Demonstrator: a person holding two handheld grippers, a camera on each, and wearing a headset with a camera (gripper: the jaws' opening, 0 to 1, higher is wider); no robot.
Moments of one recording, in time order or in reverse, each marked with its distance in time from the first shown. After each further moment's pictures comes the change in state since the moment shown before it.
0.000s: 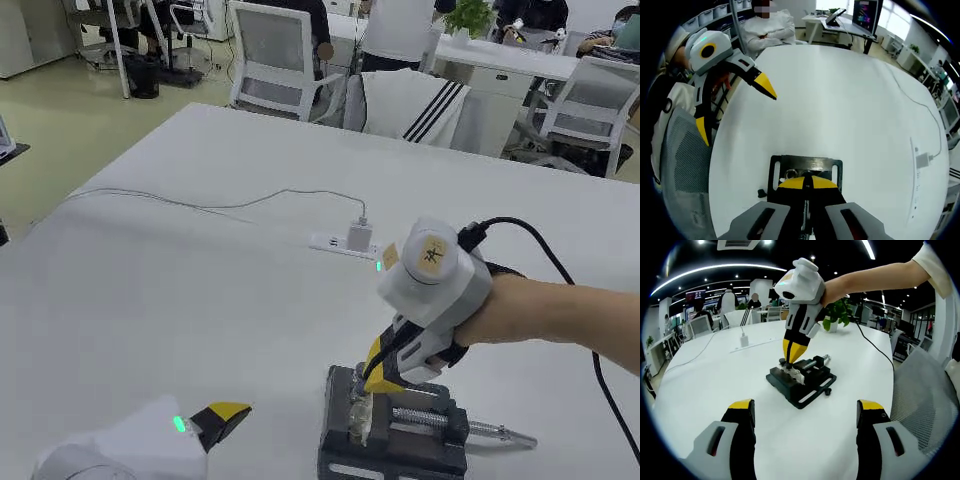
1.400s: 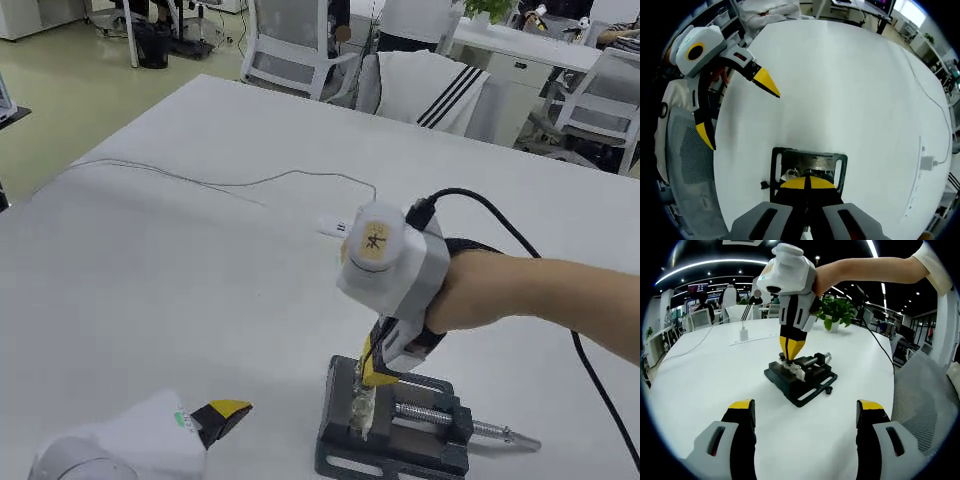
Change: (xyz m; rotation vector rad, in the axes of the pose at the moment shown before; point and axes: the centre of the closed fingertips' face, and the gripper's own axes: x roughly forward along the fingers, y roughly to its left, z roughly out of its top) left arm 0.010 0.003 -0.011 -0.056 0.002 -0.013; right arm 0.007 0.002 0.001 -0.027 0.261 0.062
